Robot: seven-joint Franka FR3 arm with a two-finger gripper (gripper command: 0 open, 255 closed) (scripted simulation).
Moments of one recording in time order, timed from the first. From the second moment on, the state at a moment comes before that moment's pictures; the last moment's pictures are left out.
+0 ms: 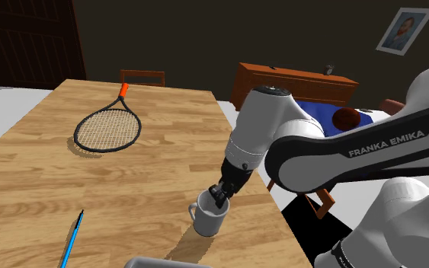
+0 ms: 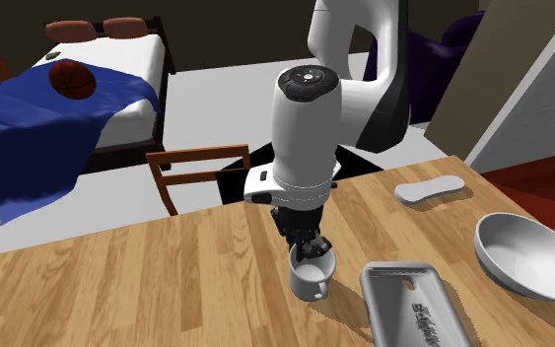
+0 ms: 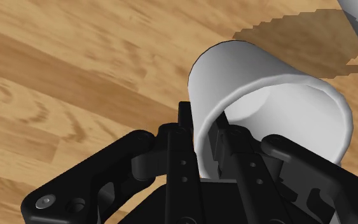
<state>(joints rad) 0.23 -0.34 0.43 -2.61 0.25 2.37 0.48</state>
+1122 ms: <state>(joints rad) 0.23 -0.46 0.38 -2.48 0.24 2.11 0.48</state>
